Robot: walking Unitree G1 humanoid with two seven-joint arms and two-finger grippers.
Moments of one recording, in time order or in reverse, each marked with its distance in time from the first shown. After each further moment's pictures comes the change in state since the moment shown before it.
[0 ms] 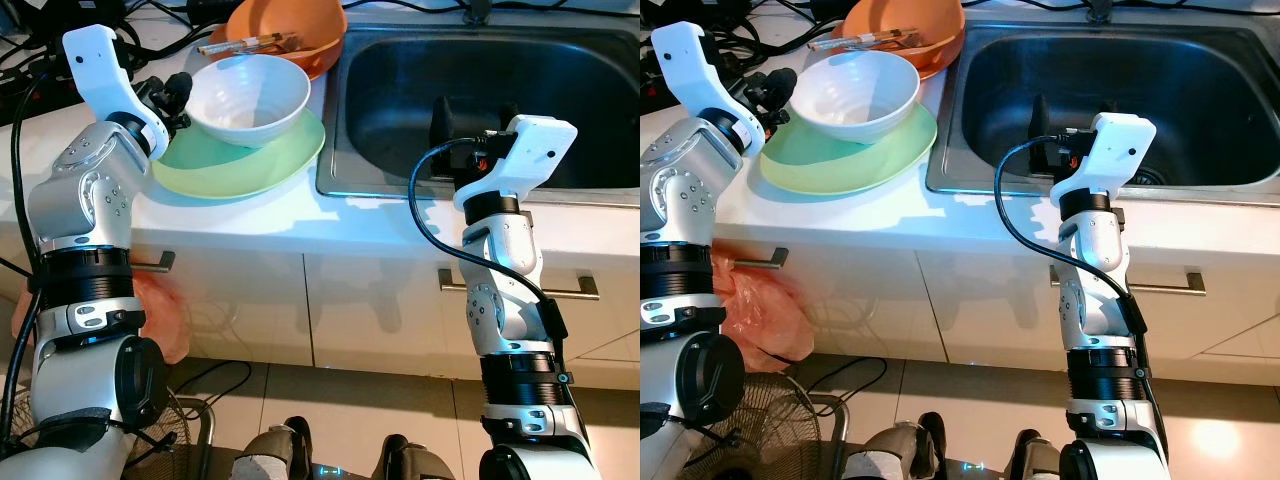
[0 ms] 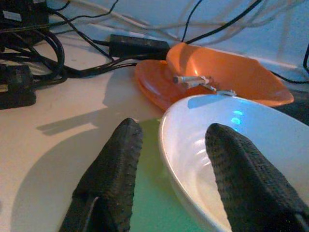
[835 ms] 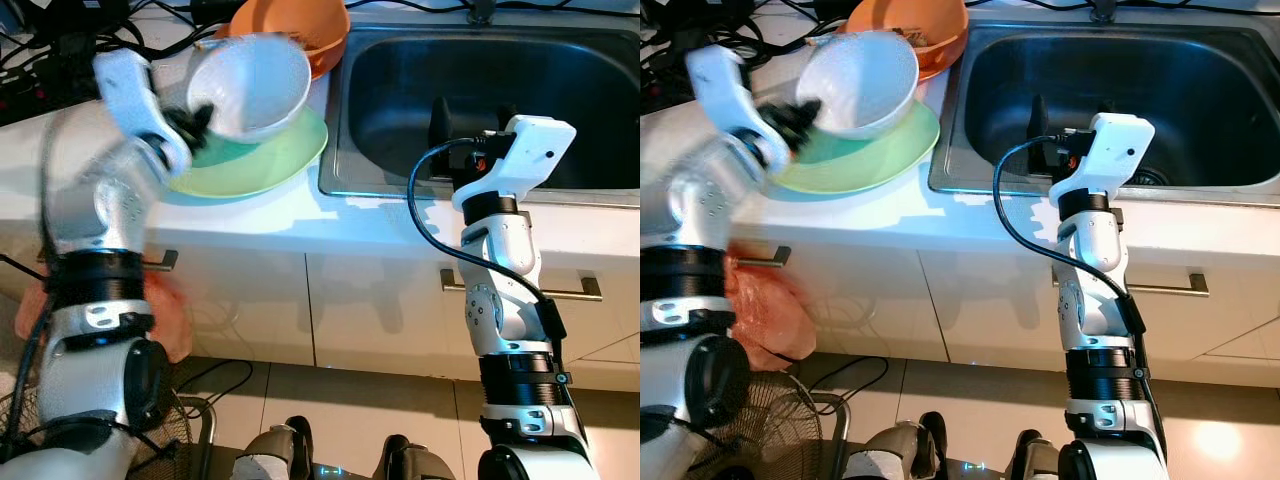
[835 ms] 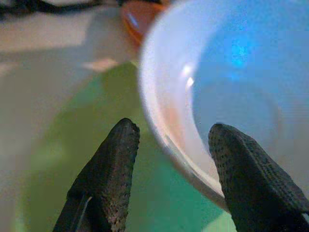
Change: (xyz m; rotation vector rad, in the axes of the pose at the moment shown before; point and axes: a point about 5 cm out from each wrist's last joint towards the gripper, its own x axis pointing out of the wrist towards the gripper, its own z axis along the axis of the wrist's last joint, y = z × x) left arm 0.005 -0.010 -0.033 -0.065 0.166 -0.023; right arm 0.000 0.002 -0.001 0.006 0.001 0.002
